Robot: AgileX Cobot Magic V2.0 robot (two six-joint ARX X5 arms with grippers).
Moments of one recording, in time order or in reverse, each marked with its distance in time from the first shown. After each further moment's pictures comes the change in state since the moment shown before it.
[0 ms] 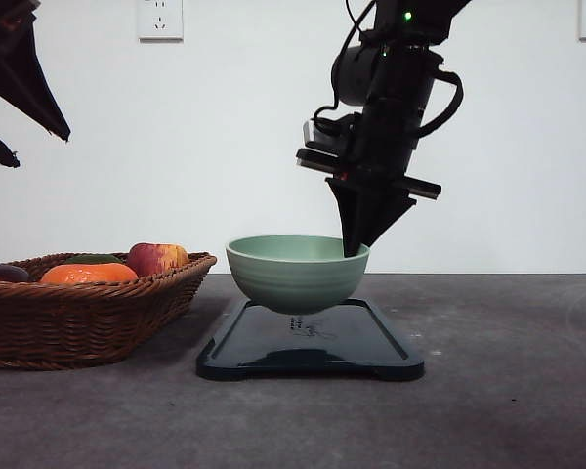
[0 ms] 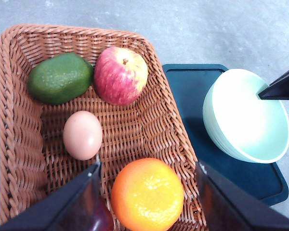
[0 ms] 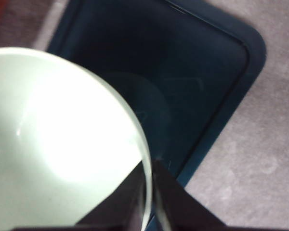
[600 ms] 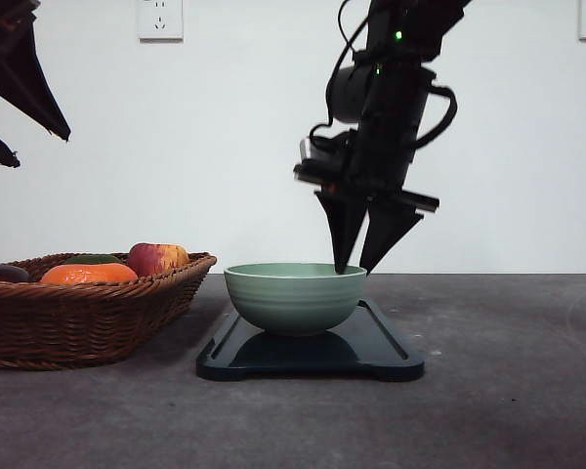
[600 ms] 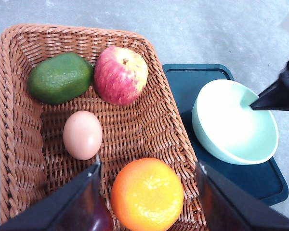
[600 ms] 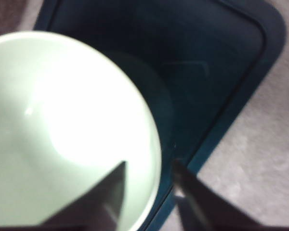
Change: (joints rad) left_arx 0.000 0.000 0.000 0.000 0.000 0.000; right_arx 0.003 0.048 0.049 -0.061 -0.006 -0.001
